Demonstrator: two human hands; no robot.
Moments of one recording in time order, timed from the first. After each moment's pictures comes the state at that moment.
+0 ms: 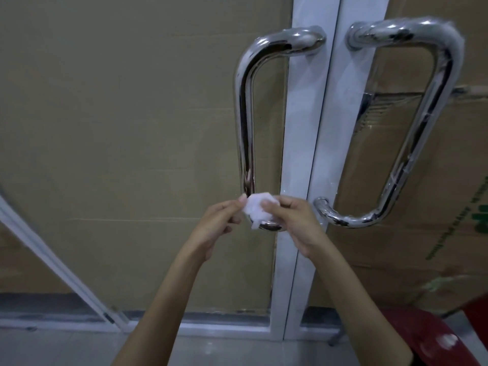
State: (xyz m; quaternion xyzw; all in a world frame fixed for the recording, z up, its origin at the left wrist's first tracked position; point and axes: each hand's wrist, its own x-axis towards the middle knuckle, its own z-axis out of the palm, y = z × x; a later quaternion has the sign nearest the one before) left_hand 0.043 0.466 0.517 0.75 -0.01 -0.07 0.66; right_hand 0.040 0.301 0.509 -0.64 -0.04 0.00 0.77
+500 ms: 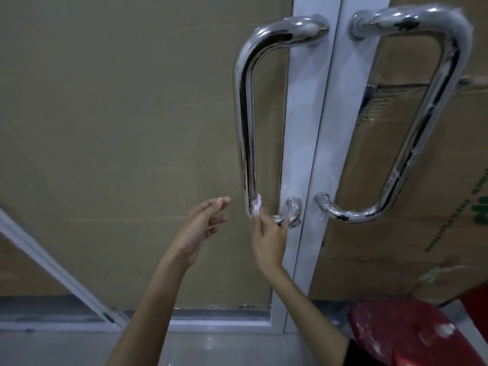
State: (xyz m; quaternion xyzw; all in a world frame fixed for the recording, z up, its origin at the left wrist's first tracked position) left_hand 0.048 0.495 0.505 0.70 0.03 -0.06 0.71; right_hand 0.064 0.367 0.415 -0.82 0.07 -0.27 0.50
